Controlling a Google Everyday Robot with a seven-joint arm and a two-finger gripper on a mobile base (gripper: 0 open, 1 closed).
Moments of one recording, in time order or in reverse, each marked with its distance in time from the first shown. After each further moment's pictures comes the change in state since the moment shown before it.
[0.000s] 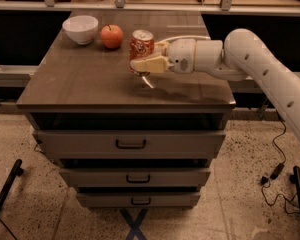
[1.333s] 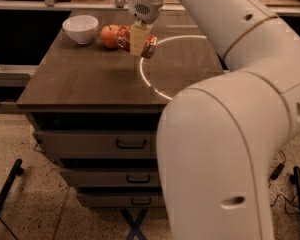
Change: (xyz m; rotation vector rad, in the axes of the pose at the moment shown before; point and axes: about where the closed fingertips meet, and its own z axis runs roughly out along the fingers) arm -0.019 -0.037 0.013 0.118 1.209 -0.152
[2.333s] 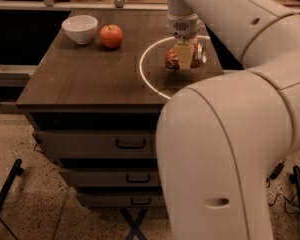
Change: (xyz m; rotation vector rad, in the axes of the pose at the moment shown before) arm 0.146 -0.011 0.011 -0.008 0.401 0.104
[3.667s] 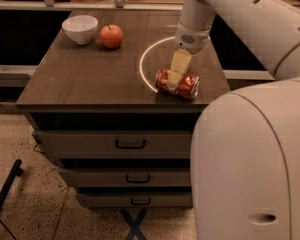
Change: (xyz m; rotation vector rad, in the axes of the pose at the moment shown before) arm -0.010 0.035 0.026 -0.179 -0.260 0.095
